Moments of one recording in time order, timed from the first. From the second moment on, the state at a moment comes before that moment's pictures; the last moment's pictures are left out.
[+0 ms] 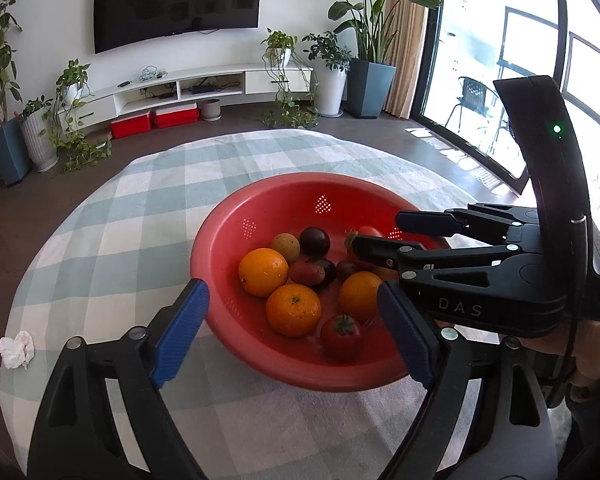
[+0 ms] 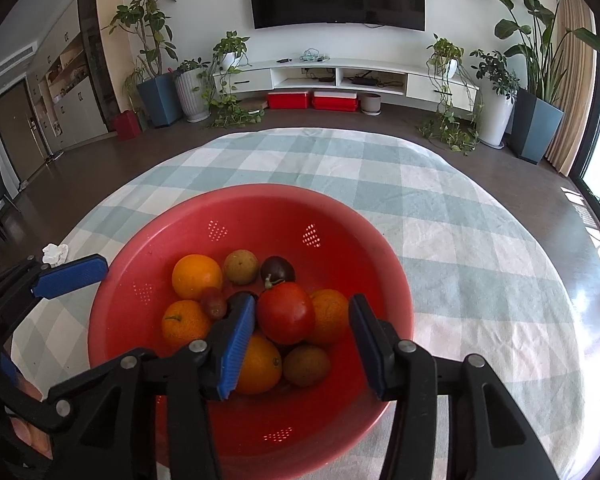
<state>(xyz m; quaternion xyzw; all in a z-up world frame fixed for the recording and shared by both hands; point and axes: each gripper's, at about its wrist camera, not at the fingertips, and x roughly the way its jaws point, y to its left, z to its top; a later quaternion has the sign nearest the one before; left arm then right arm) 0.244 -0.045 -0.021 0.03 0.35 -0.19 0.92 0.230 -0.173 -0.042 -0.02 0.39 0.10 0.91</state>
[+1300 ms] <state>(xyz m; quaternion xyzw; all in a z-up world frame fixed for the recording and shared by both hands) 0.009 -0.047 0.078 0.00 0.26 -0.03 0.96 -0.023 -0.220 0.061 0.03 0.21 -0.06 0.98</state>
